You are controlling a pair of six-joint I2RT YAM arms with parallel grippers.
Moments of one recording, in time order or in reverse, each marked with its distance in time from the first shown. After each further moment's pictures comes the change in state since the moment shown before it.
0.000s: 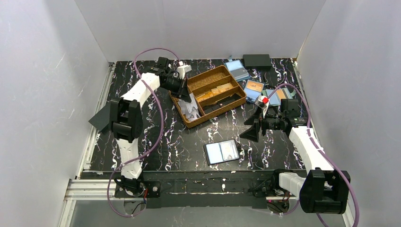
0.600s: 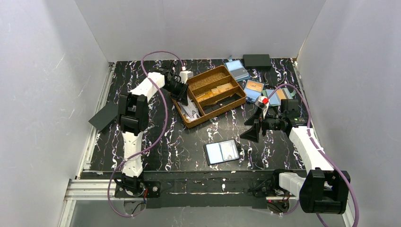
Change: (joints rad) left arm 0.003 0.201 0.128 -0.087 -0.160 0.146; right arm -0.006 -0.002 0.000 -0.019 0.000 -0.021
